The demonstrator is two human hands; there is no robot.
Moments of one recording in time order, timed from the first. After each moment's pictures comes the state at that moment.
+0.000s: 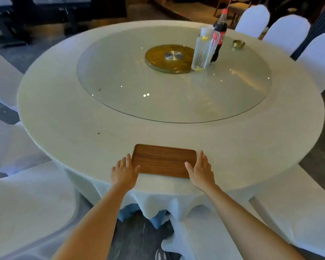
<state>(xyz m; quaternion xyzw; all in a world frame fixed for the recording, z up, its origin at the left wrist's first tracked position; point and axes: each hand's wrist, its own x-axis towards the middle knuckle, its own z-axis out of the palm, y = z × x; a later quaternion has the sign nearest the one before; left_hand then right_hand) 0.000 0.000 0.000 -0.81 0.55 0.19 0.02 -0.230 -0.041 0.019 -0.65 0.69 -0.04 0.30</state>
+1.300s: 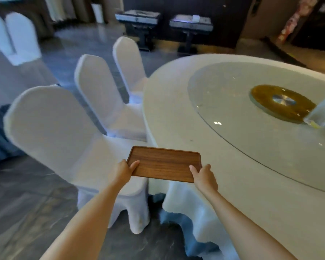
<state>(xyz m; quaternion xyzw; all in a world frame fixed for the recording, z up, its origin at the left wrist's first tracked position) 0.197 0.176 0.050 -0.91 0.19 0.23 -0.27 0.010 0.020 0.069 -0.74 0.58 -0.03 0.35</state>
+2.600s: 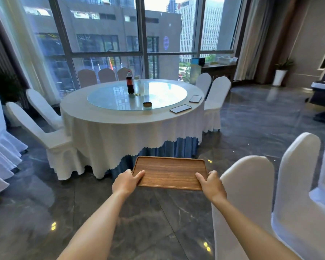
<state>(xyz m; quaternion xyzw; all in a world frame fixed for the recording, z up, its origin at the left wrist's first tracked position) 0.532 0.687 0.132 -0.93 -0.22 -0.03 -0.28 0.552 0.432 0.136 -0.91 0.10 0.01 0.40</state>
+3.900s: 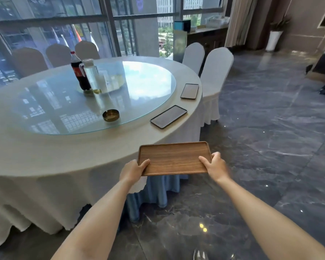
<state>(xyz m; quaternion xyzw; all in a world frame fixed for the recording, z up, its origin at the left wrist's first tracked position) 1.233 0.700 0.061 -0.93 -0.16 0.09 -0.33 1.232 0.435 0.071 -0.91 0.16 0.01 0.38</state>
